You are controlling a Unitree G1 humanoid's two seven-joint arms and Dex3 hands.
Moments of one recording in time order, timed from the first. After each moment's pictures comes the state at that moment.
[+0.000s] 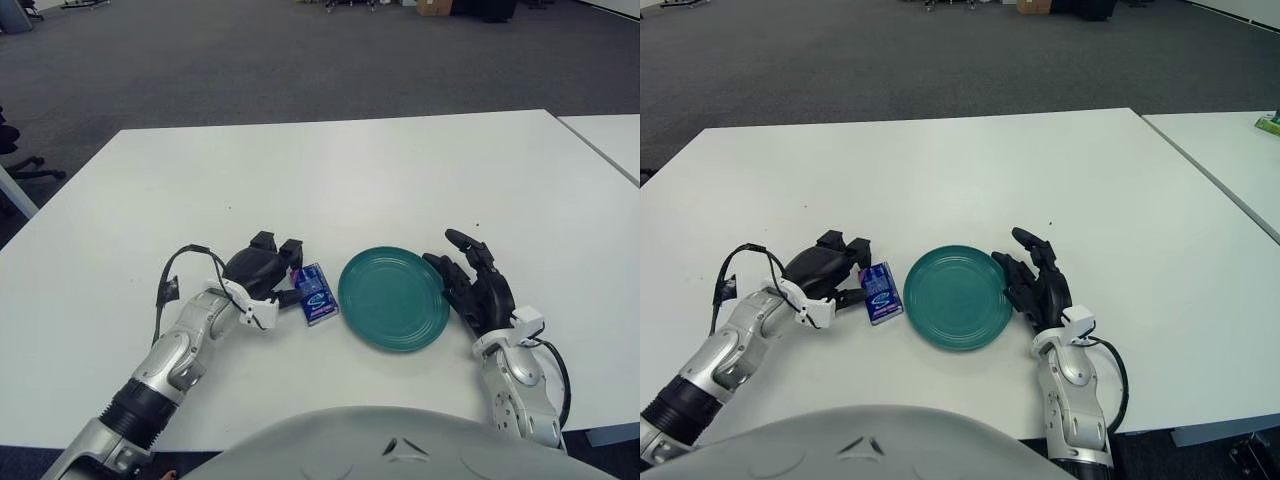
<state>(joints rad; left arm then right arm) 0.06 0.52 -0.39 -0.08 0.86 -0.01 -0.17 0.37 -0.02 -0.05 -0.16 0.21 0.02 0.10</state>
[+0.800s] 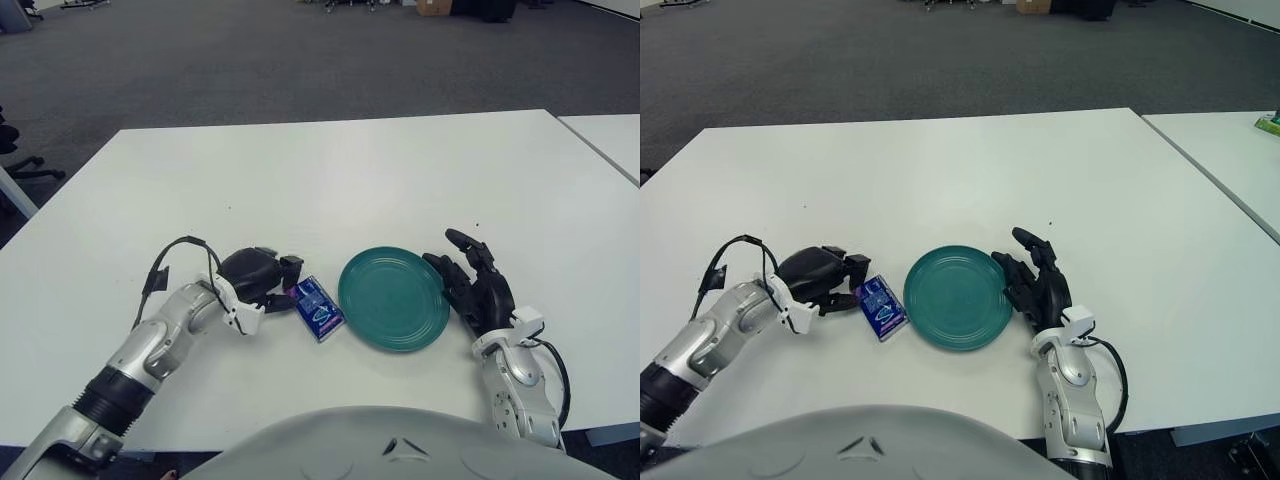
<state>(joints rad) 0.02 0.64 -0.38 -0.07 0.75 -0.21 -0.30 0.37 -0.01 -0.05 -0.16 0.21 0.02 0.10</state>
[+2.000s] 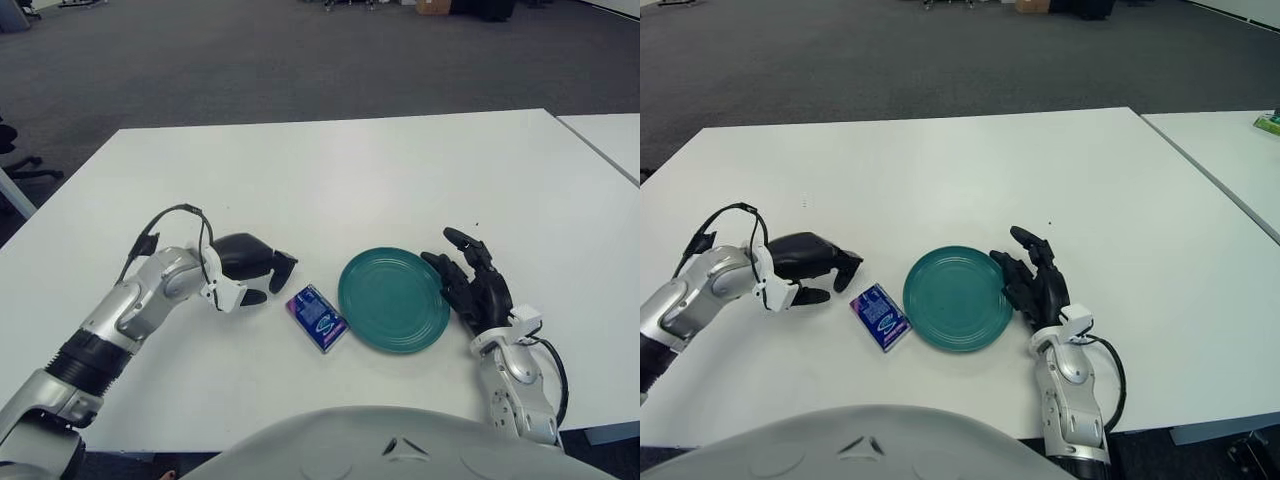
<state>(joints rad) -0.14 0.76 -0.33 -0.03 0.60 -0.41 -0.52 0.36 -0.01 -0.05 -0.14 0.21 0.01 0.11</state>
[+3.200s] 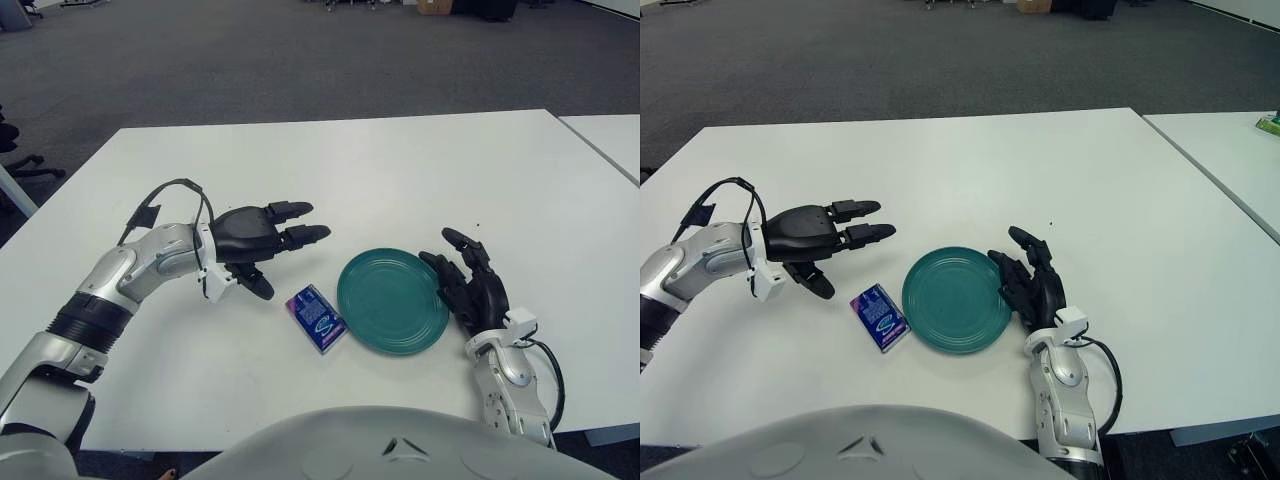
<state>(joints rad) -0.31 0.77 -0.34 0.12 0.63 -0.75 -0.42 0.37 0.02 -0.03 -0.13 0.17 -0.03 0.08</state>
